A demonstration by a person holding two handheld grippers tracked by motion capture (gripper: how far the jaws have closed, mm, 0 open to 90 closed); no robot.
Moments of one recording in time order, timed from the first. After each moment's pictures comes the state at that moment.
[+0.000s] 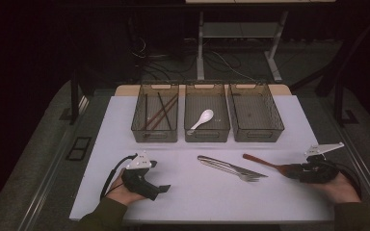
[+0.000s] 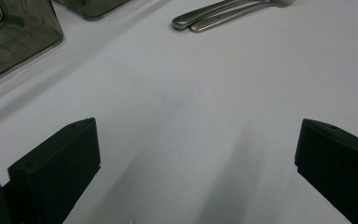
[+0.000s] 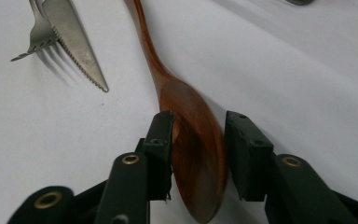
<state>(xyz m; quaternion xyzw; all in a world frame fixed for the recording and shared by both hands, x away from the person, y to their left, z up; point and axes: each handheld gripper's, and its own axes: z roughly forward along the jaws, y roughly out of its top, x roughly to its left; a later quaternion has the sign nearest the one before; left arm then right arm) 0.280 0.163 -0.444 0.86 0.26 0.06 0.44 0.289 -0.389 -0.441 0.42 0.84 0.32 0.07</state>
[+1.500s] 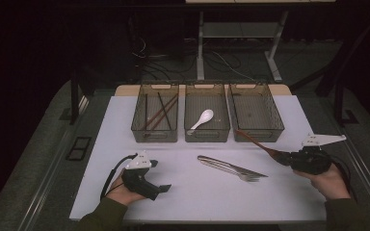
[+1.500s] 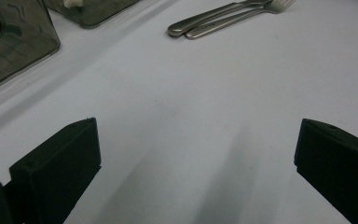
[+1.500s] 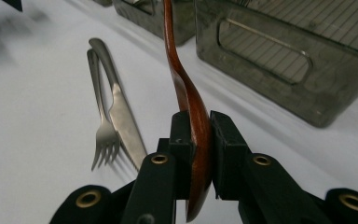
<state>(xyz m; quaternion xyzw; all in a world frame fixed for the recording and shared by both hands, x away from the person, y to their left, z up) 0.279 0.162 -0.441 0.85 0.26 0.06 0.45 0.297 -0.357 -0.404 0.39 0.81 0.43 0.10</state>
